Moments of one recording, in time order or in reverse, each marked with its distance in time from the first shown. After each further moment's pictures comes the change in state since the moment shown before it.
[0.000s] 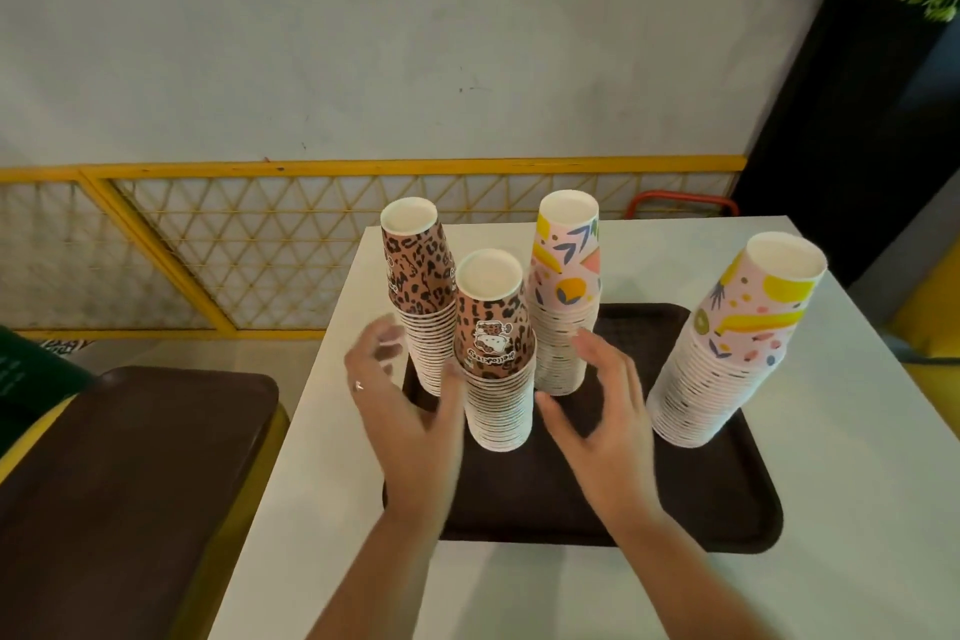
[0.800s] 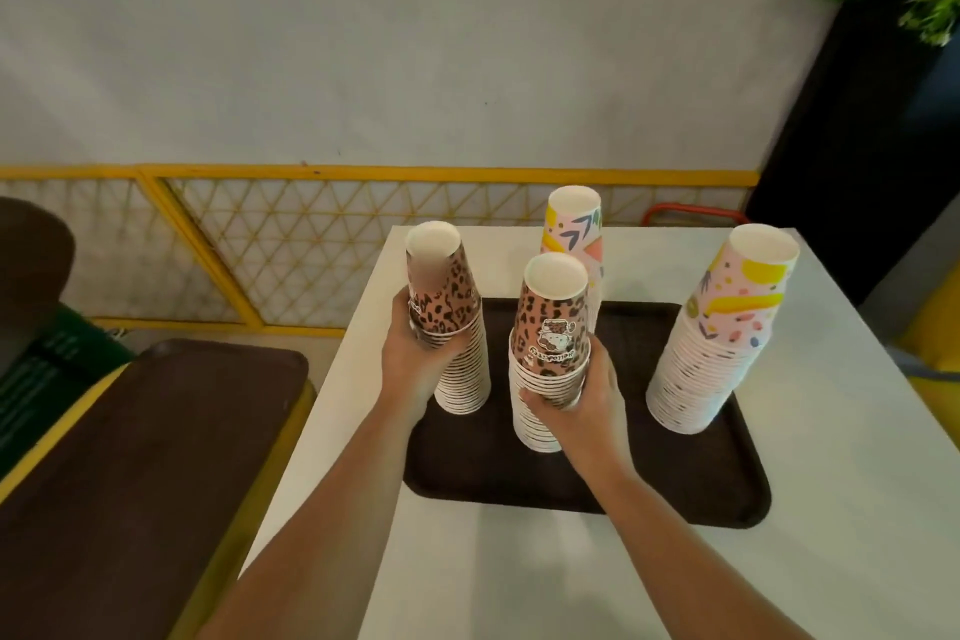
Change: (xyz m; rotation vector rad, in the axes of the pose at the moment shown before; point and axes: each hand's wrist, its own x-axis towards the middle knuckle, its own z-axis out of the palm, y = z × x) left_hand 0.038 -0.036 -0.008 -0.008 -0.359 -0.366; right_hand -0.013 0.008 0.011 0.069 -0.152 0.316
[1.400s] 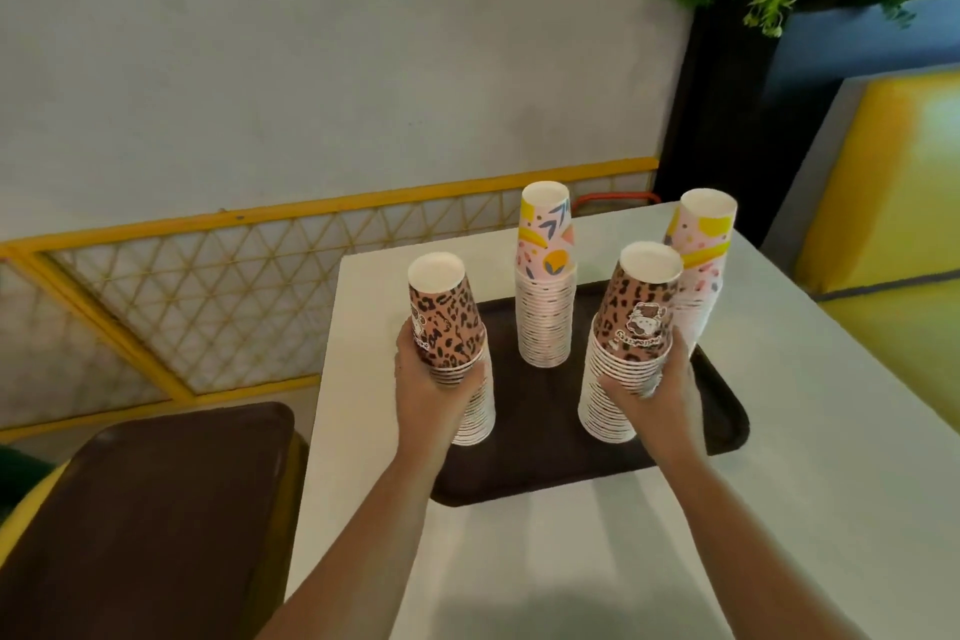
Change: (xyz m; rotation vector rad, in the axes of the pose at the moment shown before) left_hand -0.025 -0.007 -0.018 0.071 -0.134 0.148; right_hand -0.036 -0.005 -0.031 -0.078 0.383 0.216
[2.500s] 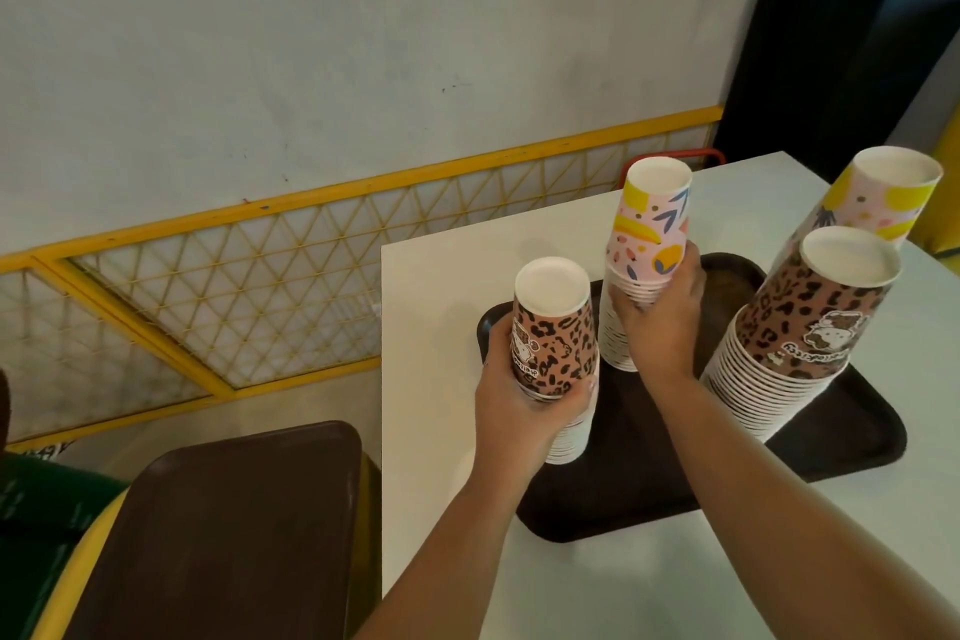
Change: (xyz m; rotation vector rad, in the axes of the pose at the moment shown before) left_hand 0.032 -0.011 -0.026 -0.006 -0.262 0.051; right_hand 0.065 -0.049 0.133 0.018 0.228 -0.108
